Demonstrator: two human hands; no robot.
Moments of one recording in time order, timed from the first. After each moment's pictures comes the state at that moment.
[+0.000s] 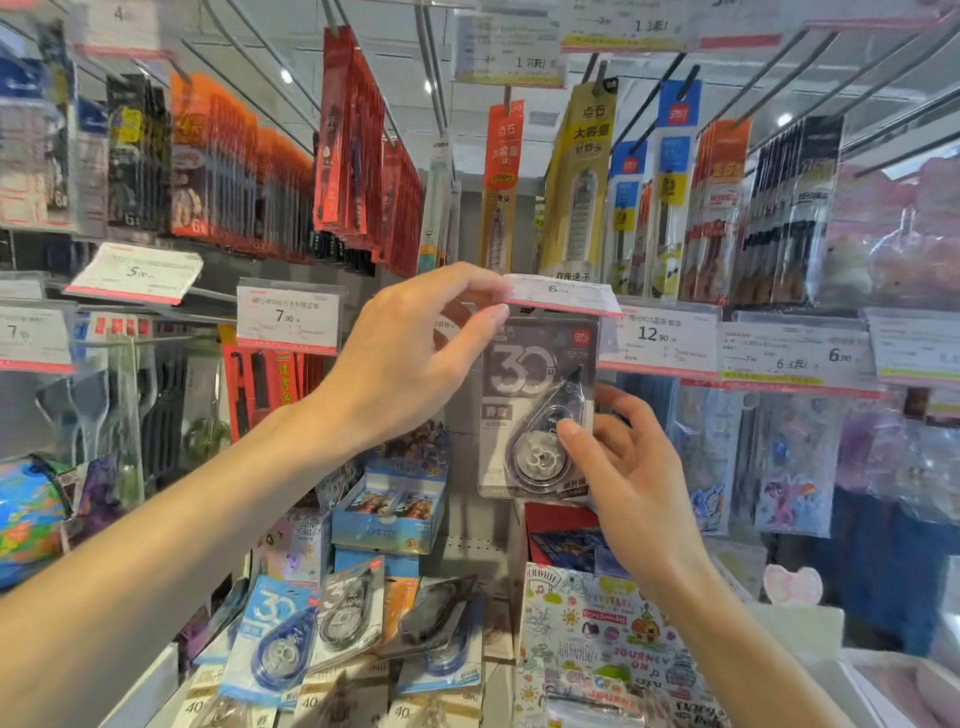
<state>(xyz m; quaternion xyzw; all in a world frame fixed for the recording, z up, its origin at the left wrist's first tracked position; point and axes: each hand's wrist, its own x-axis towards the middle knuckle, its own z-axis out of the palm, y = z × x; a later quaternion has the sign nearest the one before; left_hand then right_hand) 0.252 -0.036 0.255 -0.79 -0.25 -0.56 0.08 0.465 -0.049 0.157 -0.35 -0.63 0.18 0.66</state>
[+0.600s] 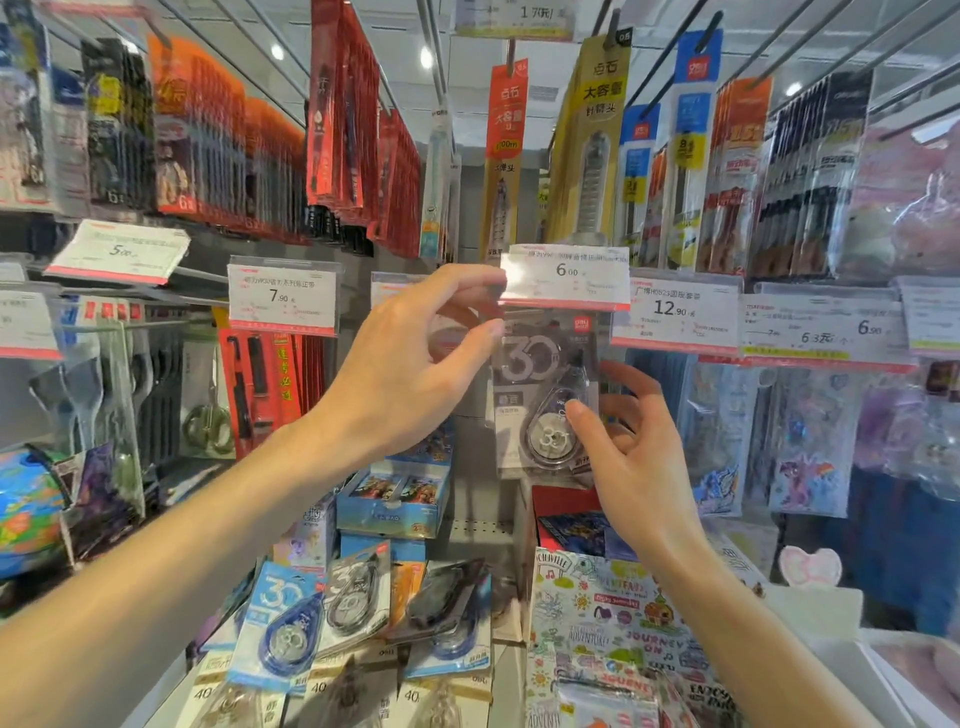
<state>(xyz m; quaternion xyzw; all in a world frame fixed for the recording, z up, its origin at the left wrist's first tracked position) 0.249 -0.024 0.230 -0.78 -0.24 -0.57 -0.03 0.466 -0.027 0.151 -0.43 -0.60 0.12 0.66</state>
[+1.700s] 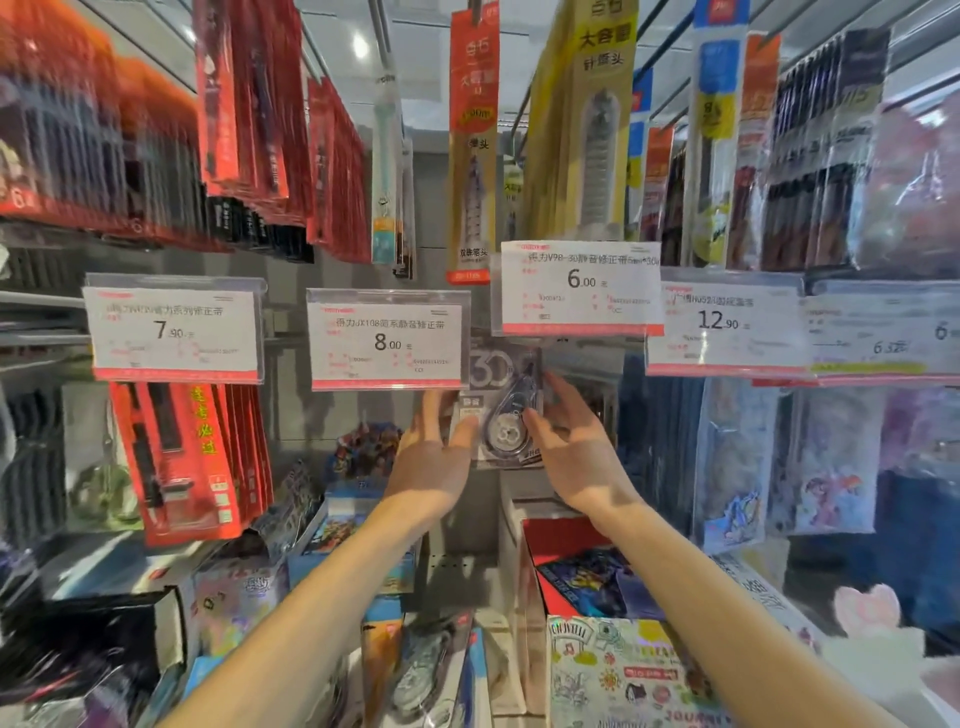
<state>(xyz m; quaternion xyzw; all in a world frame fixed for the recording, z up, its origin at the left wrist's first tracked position) 0.310 0.148 0.143 -0.69 -0.46 -0.50 -0.26 0.468 0.095 0.160 -0.52 -0.60 0.17 0.58</state>
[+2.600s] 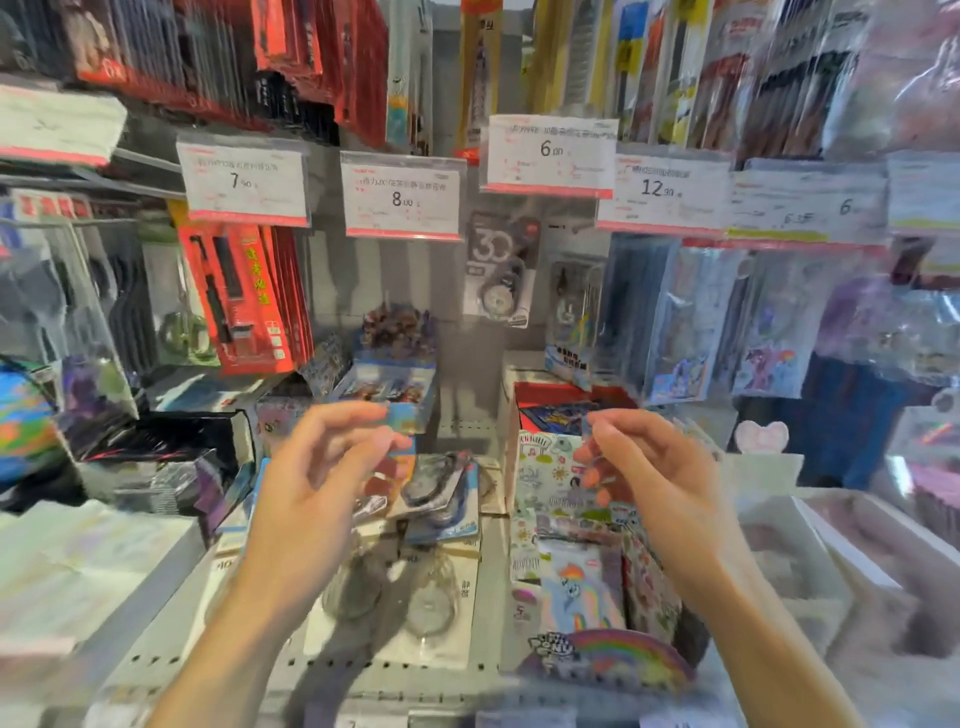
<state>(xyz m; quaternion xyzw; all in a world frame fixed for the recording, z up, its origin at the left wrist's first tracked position) 0.216 -0.082 0.078 -0.56 -0.33 -0.65 -0.39 0.477 -0.114 0.085 -0.45 -0.53 0.31 0.65</state>
